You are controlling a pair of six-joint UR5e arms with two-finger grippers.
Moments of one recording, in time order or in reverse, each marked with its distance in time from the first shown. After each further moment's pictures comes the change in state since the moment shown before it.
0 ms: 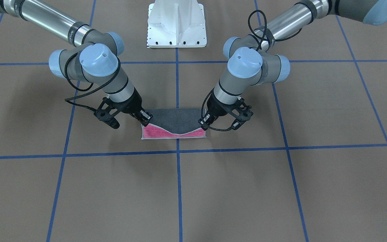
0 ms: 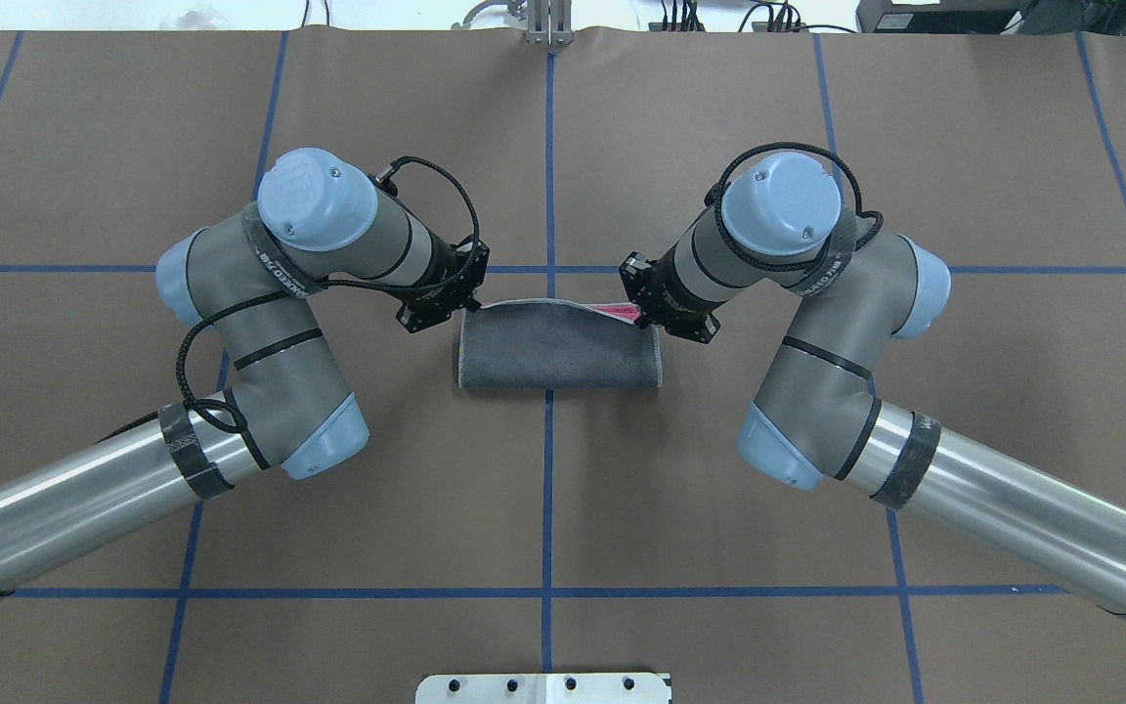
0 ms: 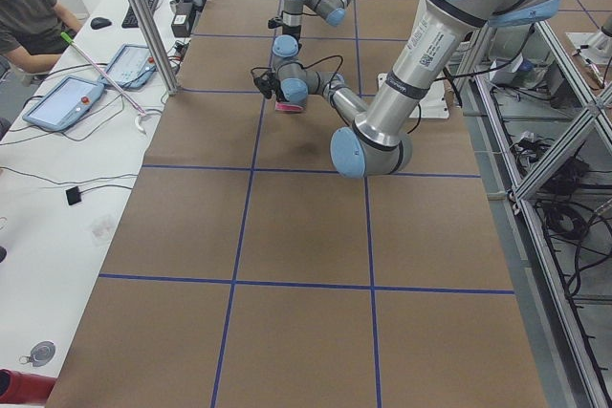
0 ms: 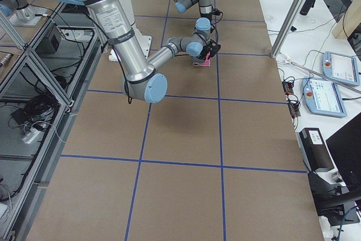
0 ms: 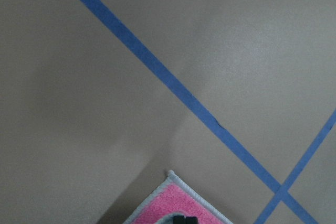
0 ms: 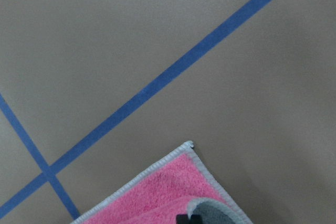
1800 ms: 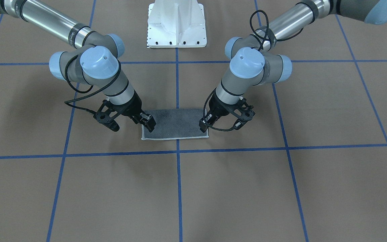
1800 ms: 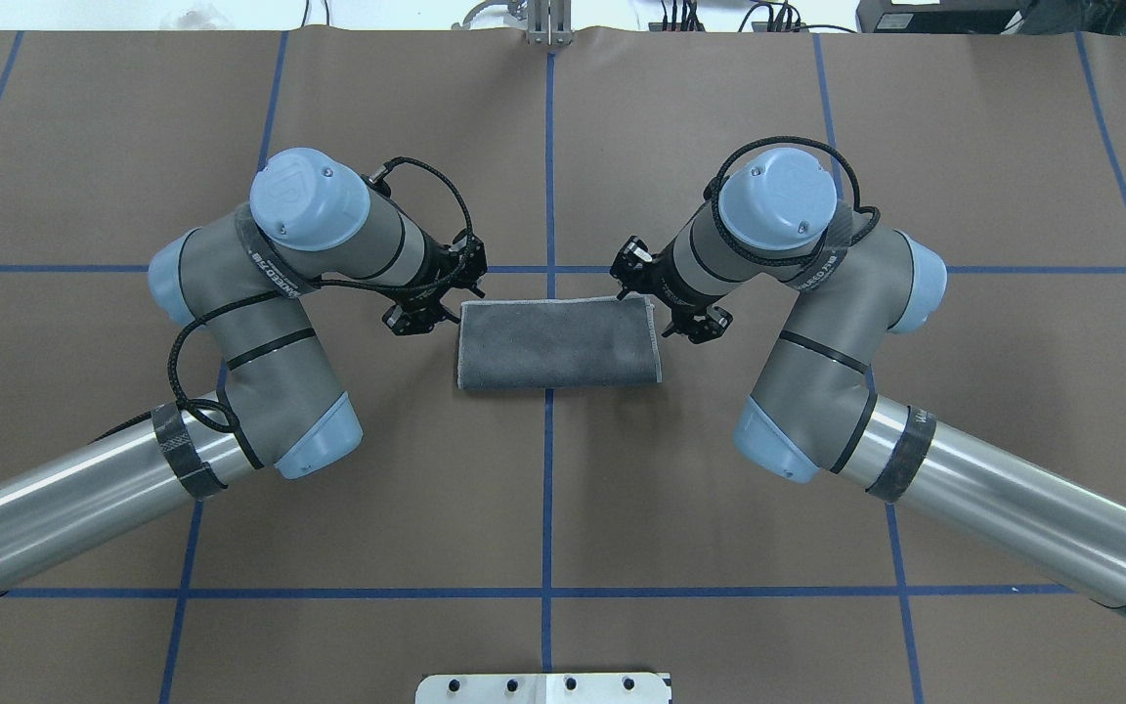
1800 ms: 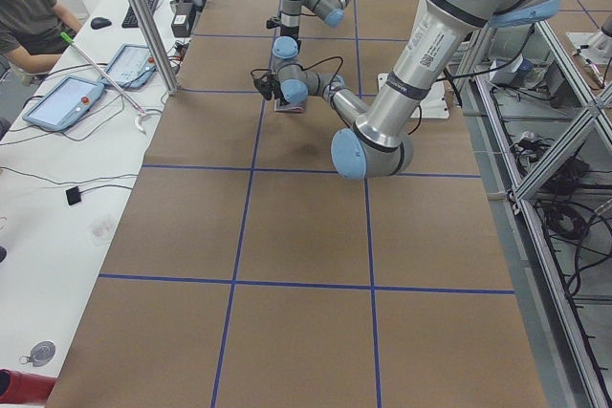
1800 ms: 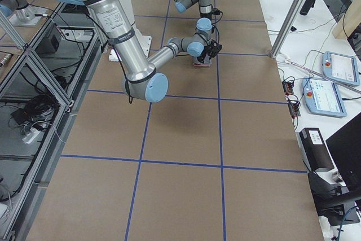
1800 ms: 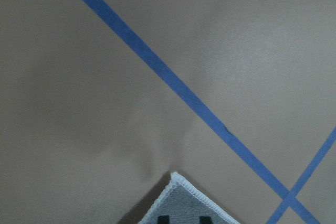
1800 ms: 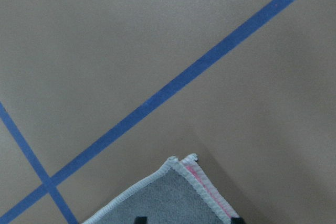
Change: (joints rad) left arm -0.003 0.010 -0.010 0.001 -0.006 -0.002; right arm 0.005 0.011 -0.016 0.001 -0.011 -0.015
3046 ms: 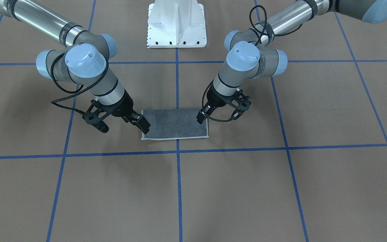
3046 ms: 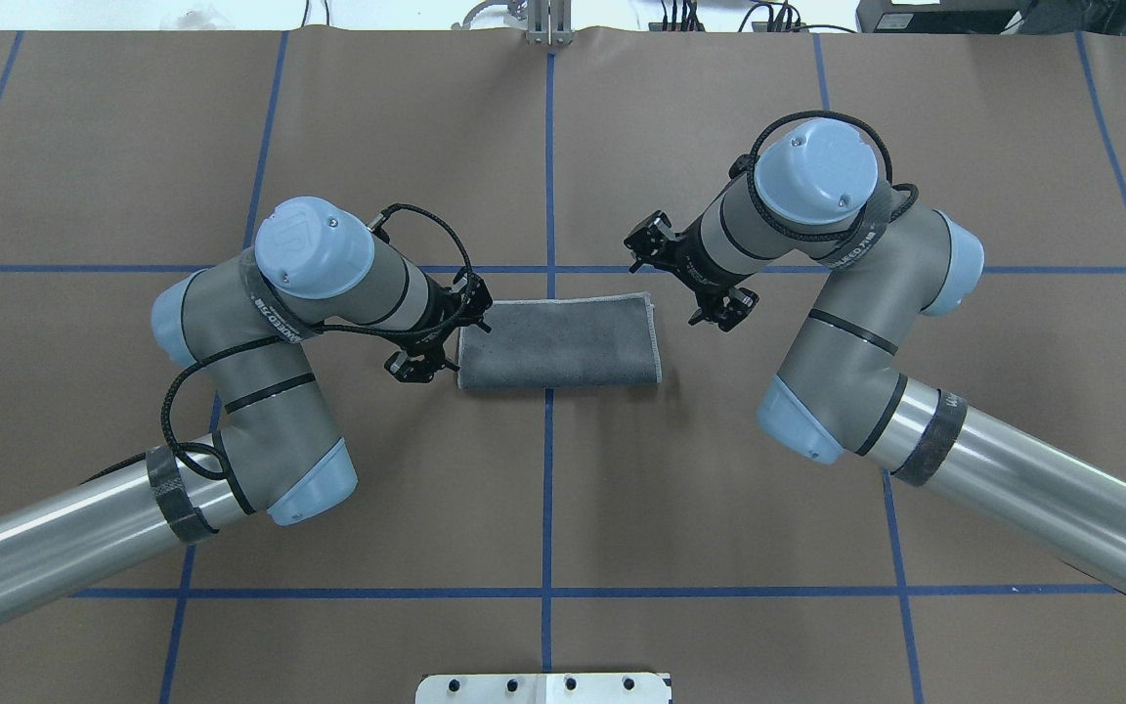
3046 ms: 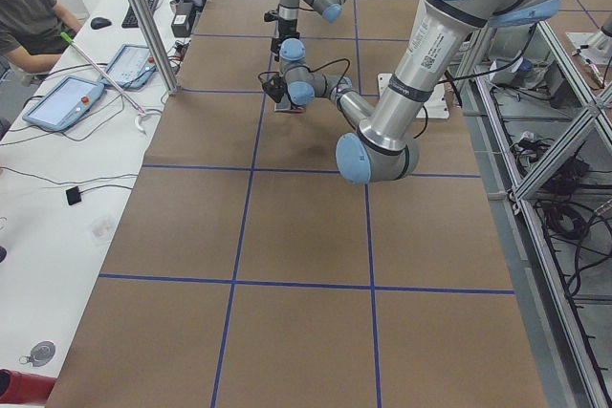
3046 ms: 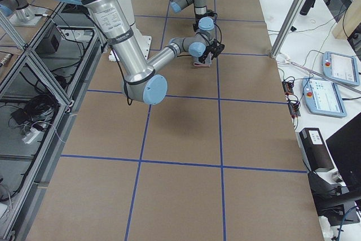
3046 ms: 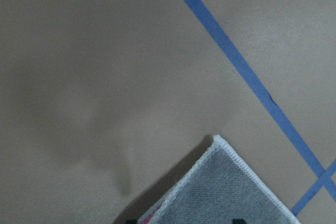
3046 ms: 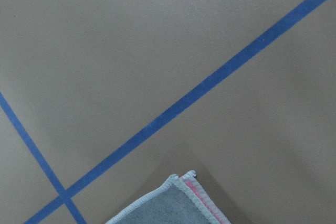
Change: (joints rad) left arm 0.065 0.046 -0.049 0.010 0.004 -0.131; right arm 0.044 -0.027 0.034 0.002 0.035 0.000
